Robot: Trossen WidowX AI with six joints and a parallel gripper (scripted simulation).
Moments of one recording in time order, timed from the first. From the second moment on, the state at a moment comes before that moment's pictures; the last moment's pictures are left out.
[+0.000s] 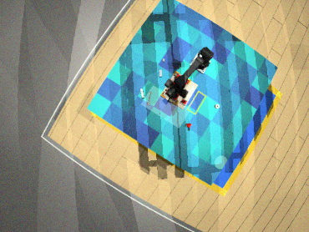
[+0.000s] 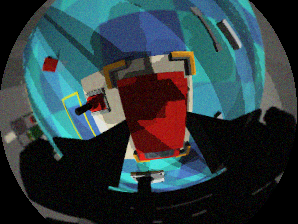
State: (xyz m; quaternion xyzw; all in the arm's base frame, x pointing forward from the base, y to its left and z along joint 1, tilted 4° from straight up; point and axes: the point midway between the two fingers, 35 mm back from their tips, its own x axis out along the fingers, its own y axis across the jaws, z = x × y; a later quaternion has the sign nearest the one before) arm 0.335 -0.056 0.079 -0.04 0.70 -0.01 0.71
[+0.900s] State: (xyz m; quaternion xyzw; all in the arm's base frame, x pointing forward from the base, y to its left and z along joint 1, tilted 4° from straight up) arm 0.335 -0.053 0.122 -0.04 0.70 -0.01 0.71
